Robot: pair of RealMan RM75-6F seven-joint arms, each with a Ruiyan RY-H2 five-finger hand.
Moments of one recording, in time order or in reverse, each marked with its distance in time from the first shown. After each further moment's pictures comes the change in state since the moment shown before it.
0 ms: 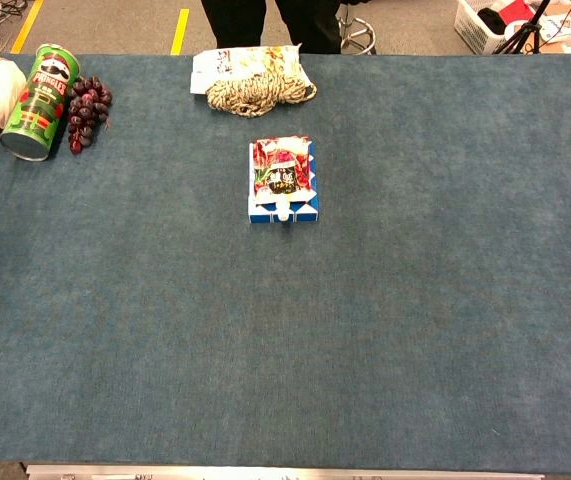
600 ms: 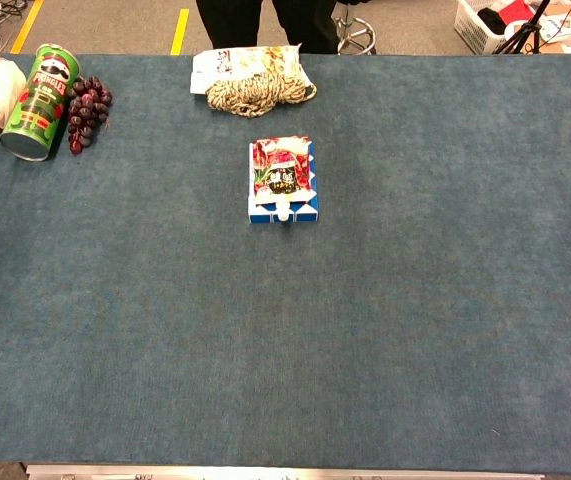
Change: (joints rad) left arm 0.006 -0.006 -0.009 0.006 0.007 -0.005 0.000; right arm -0.009 0.012 0.001 -0.017 -0.027 -0.009 0.004
